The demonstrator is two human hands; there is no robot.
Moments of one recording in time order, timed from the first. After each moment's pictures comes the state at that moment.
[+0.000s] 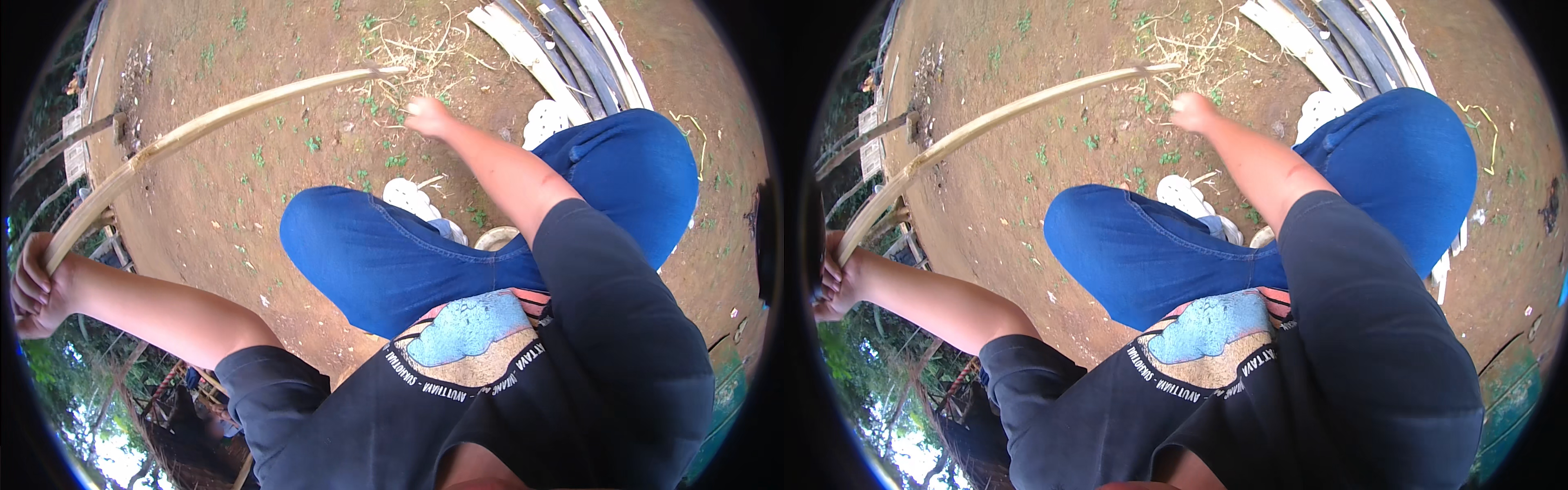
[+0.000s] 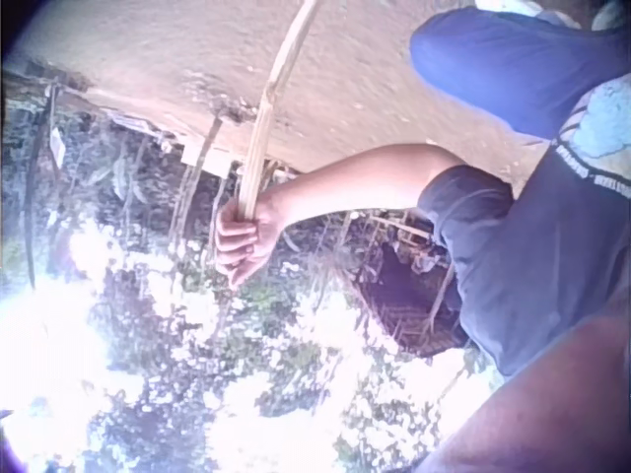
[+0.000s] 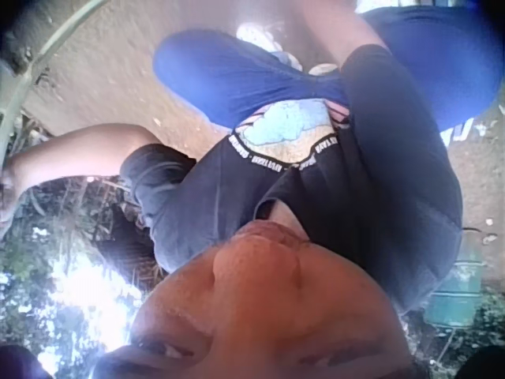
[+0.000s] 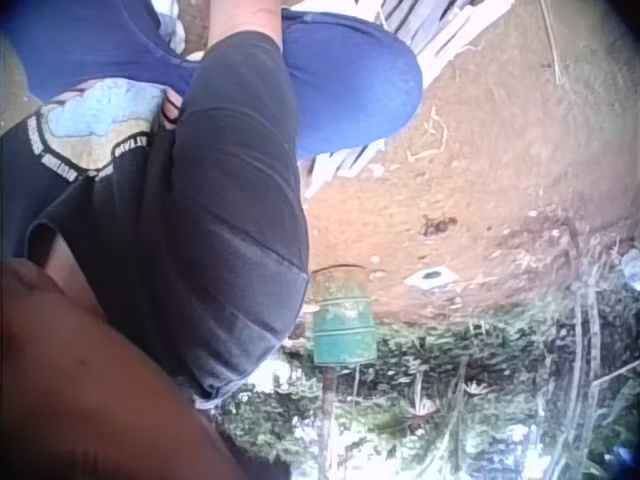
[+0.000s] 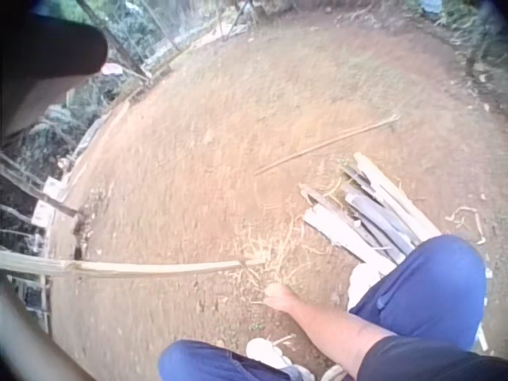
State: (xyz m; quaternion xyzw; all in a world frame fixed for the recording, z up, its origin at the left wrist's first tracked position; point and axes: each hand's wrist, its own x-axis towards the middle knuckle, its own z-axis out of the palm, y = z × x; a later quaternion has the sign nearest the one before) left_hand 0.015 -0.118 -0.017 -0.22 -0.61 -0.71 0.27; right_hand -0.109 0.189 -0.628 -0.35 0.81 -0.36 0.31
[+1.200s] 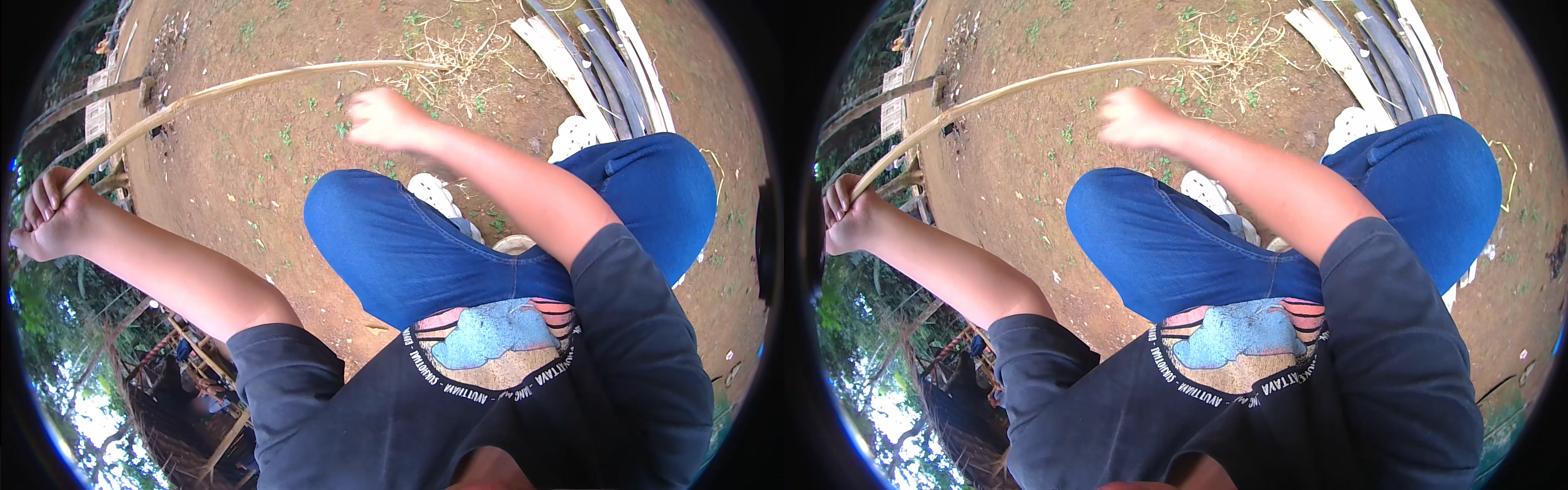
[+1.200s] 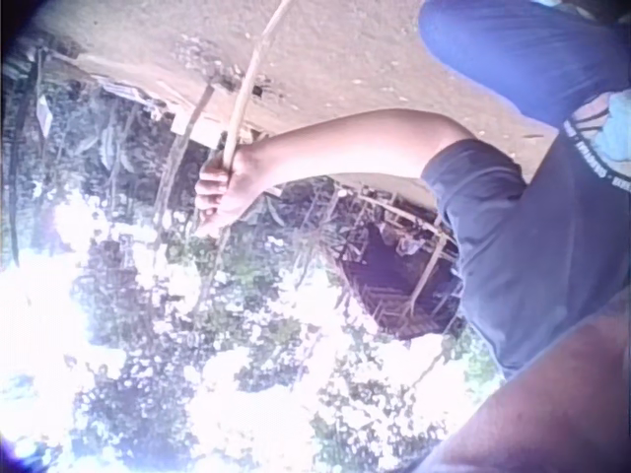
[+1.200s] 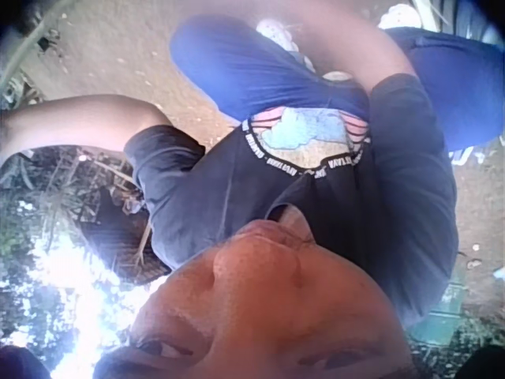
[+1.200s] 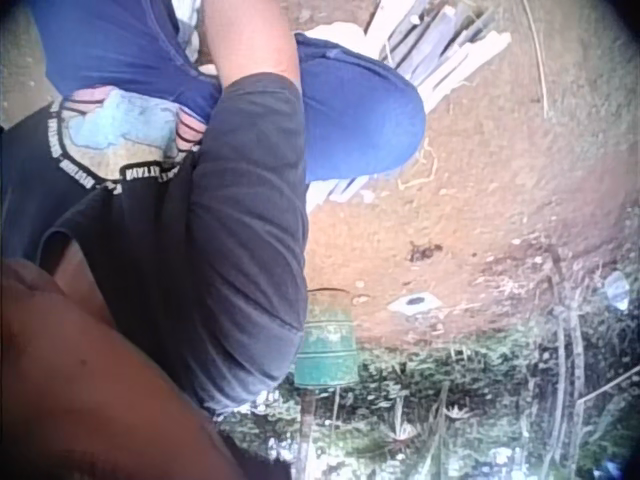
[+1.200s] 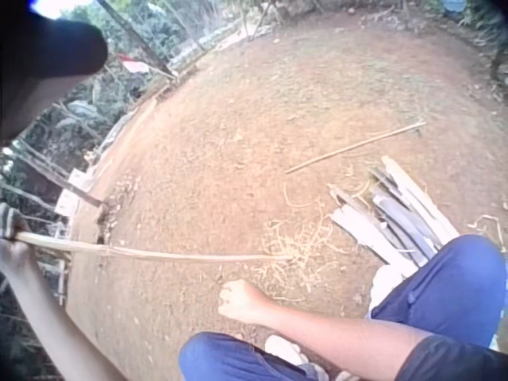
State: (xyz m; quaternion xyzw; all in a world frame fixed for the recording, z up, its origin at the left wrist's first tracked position) left_hand 0.045 -0.125 -0.028 -0.01 -0.63 -0.63 0.46; right_hand -0.070 0.132 -0.426 -0.50 0.62 -0.55 0.24
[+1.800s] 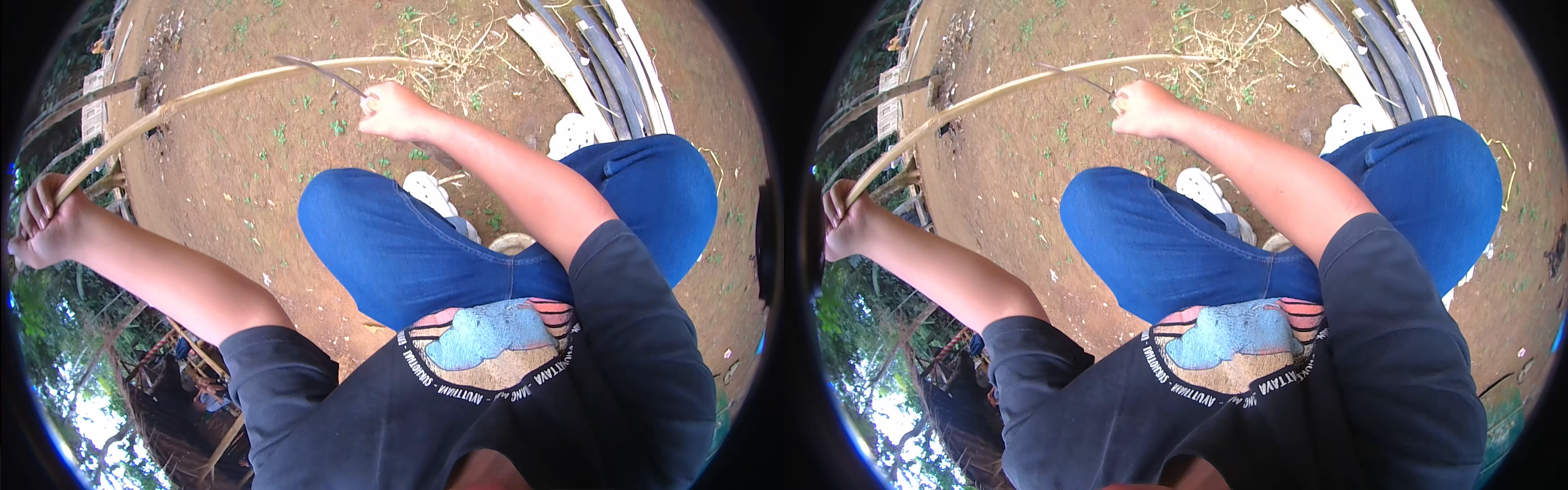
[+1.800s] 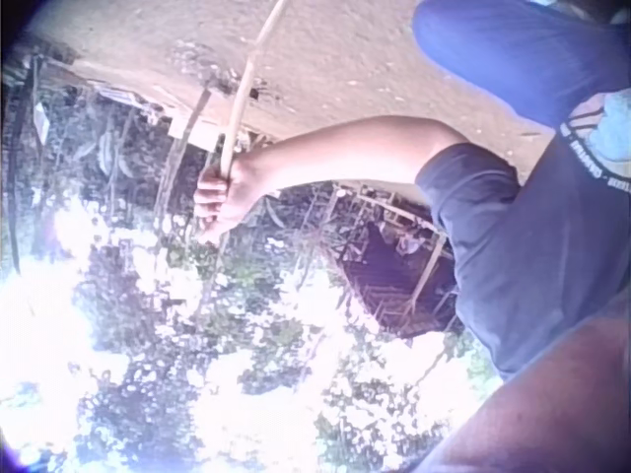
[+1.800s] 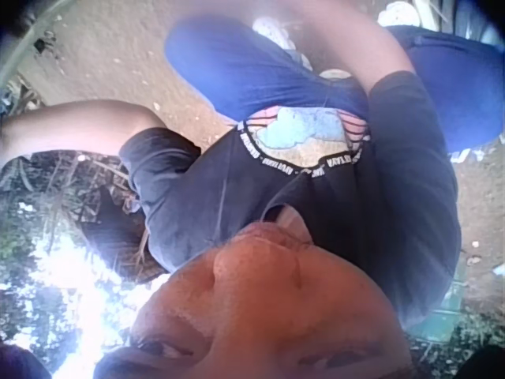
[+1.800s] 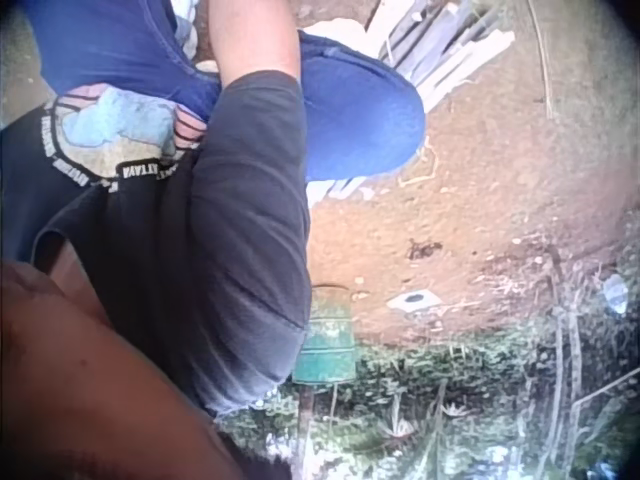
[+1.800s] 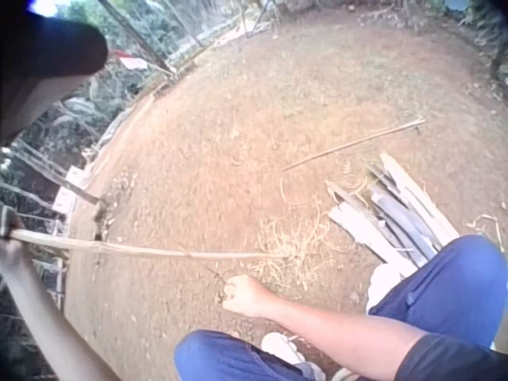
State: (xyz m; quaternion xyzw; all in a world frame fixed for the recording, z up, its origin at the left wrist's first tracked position) left_hand 0.045 -0.133 -0.026 0.00 -0.62 -0.64 0.46; right_hand -0.082 0.145 -0.434 -0.38 0.65 -0.49 0.44
